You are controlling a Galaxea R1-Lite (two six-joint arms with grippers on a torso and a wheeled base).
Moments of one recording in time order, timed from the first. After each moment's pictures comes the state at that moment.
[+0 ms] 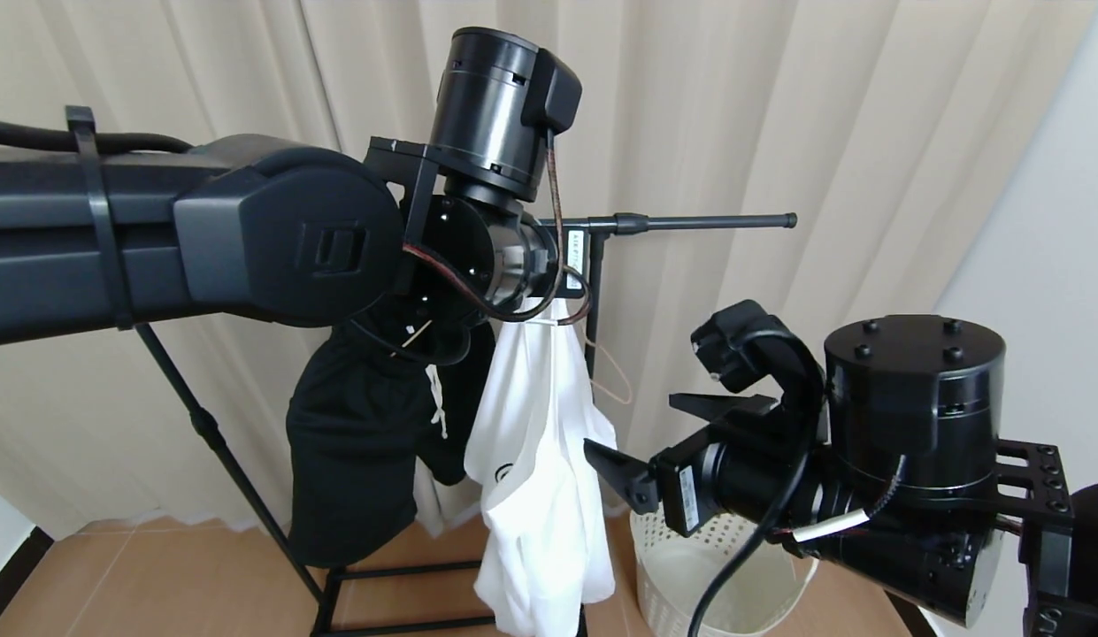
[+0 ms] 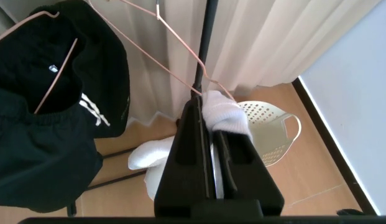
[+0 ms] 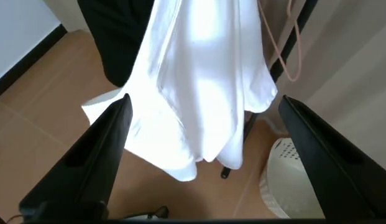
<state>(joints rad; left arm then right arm) -0.76 1.94 -1.75 0.24 0.49 -0.25 0.86 1.64 -0.77 -0.50 -0.24 0.17</state>
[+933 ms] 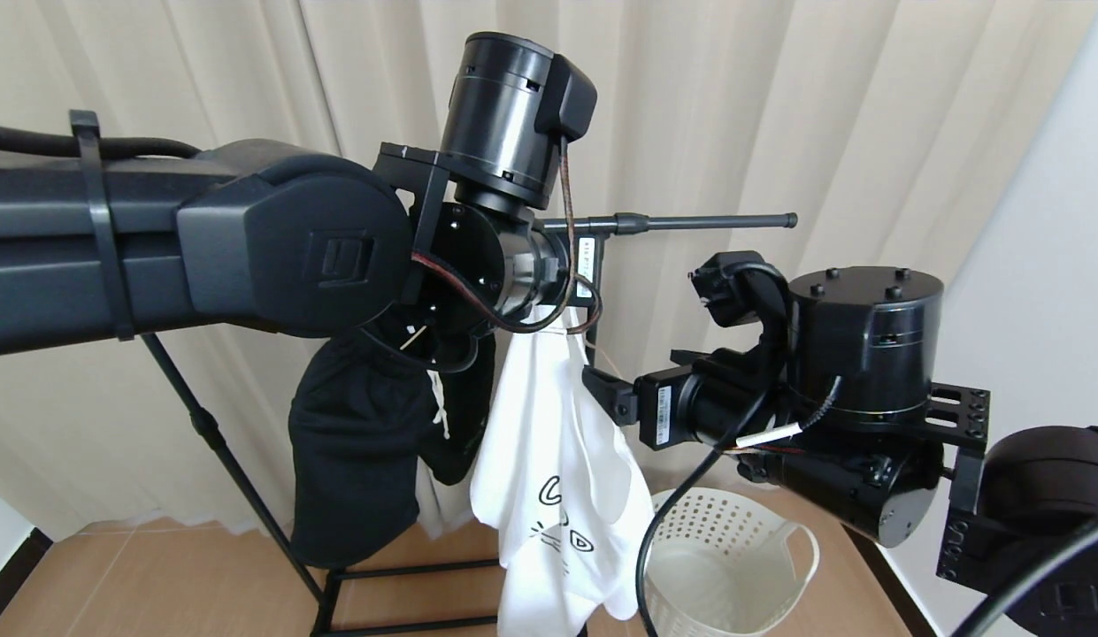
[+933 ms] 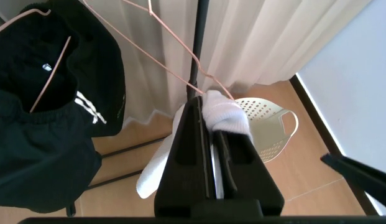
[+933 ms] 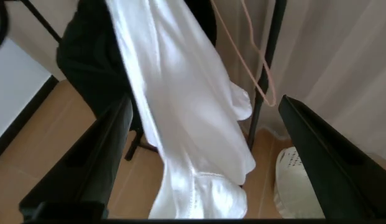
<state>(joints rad) -0.79 1.94 -1.74 0.24 0.49 -0.25 0.79 1.73 -0.88 -0.55 -0.32 0.26</state>
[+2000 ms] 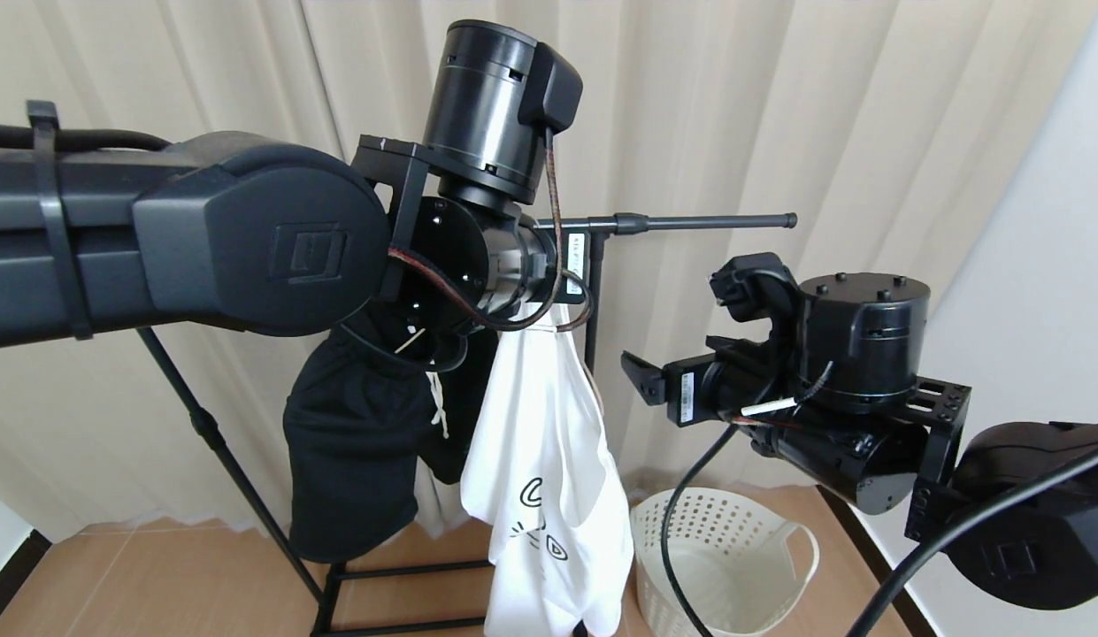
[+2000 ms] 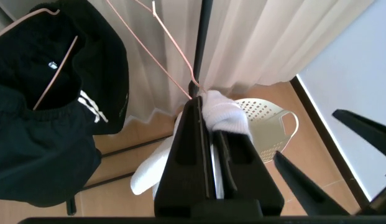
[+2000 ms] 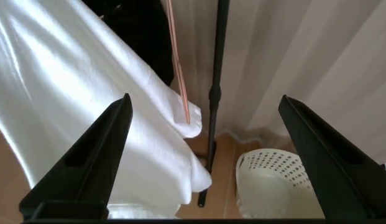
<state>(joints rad) -0.78 1.91 -1.71 0.24 0.50 -0.25 0.68 1.77 -0.84 -0.68 -0.33 0.16</state>
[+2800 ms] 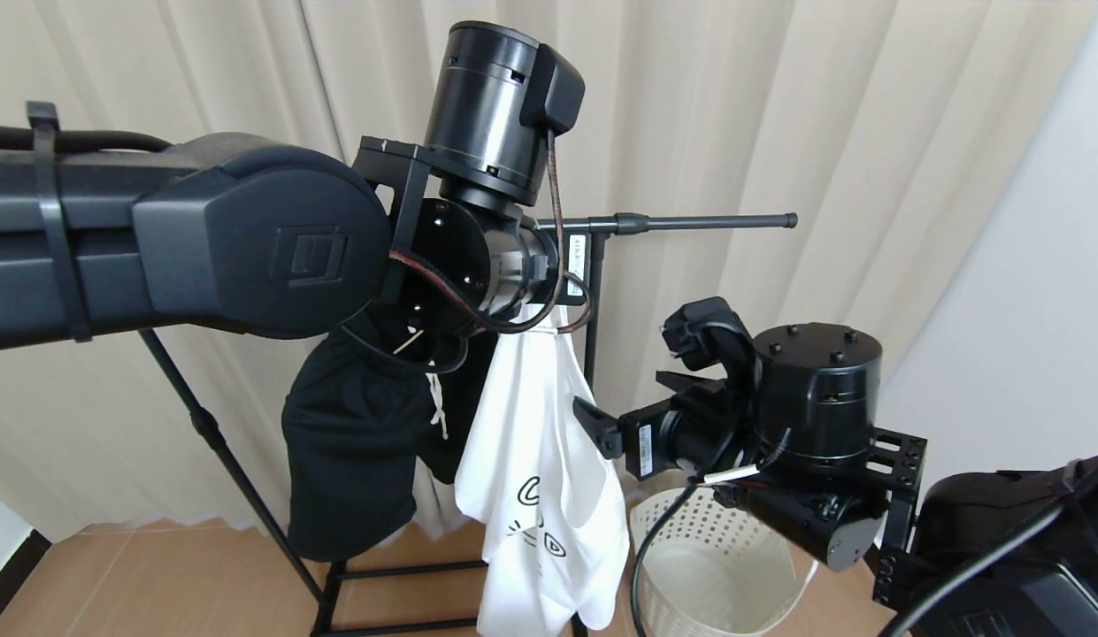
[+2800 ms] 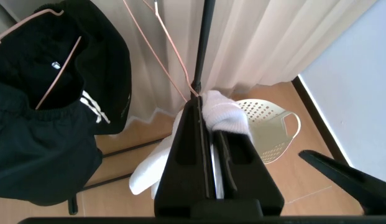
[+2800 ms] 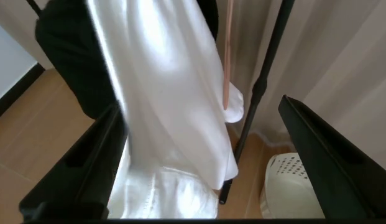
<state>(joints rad) -0.79 1.91 -1.71 0.24 0.50 -0.25 0.78 1.84 -0.78 -0.76 -0.29 0.17</state>
